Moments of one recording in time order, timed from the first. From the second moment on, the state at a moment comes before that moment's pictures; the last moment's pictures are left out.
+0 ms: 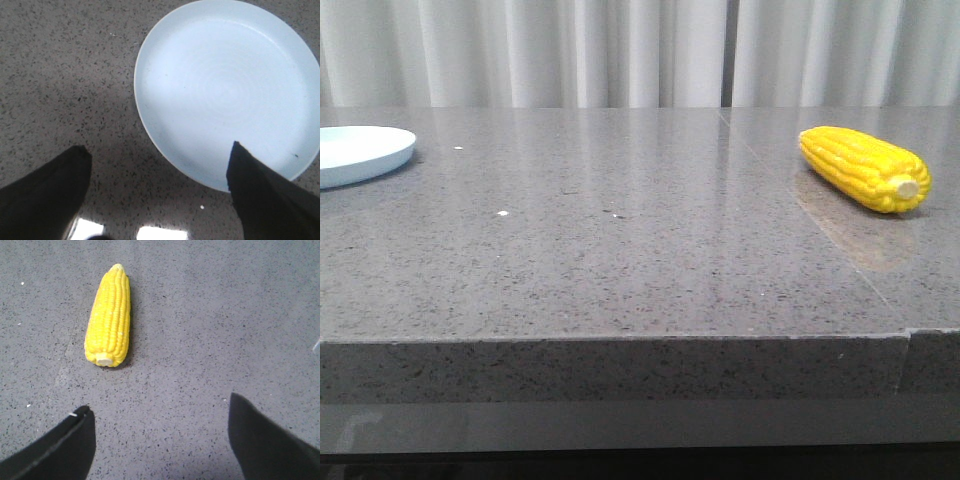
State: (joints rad) left arm 0.32 1.57 -1.30 -0.35 0.80 0.28; right arm 0.01 0.62 -0.63 0.08 0.59 -0.01
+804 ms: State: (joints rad) left arm 0.32 1.93 -1.55 -0.39 0.81 0.30; right arm 0.01 0.62 -0.63 0.08 0.59 -0.01
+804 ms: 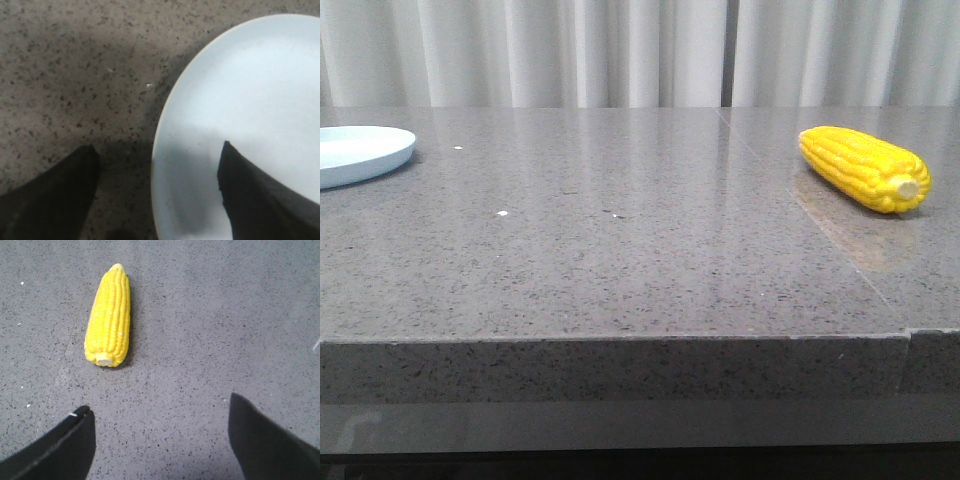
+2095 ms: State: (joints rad) left arm -0.09 1.95 -1.87 -0.45 1.09 0.31; right arm 0.01 0.62 -0.63 0.08 0.59 -0.01
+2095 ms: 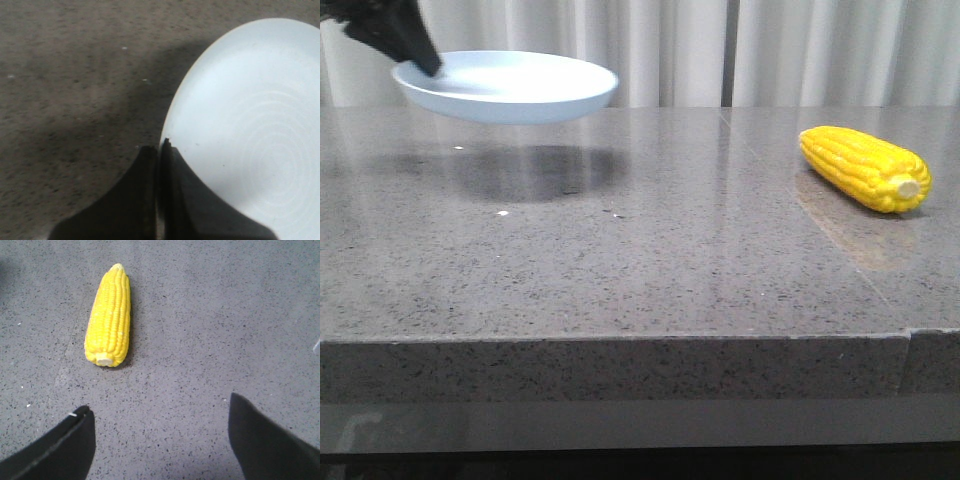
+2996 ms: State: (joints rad) left arm -0.31 2.10 -1.87 -0.45 0.97 0.31; right arm 0.01 0.62 -0.63 0.08 0.59 -0.01
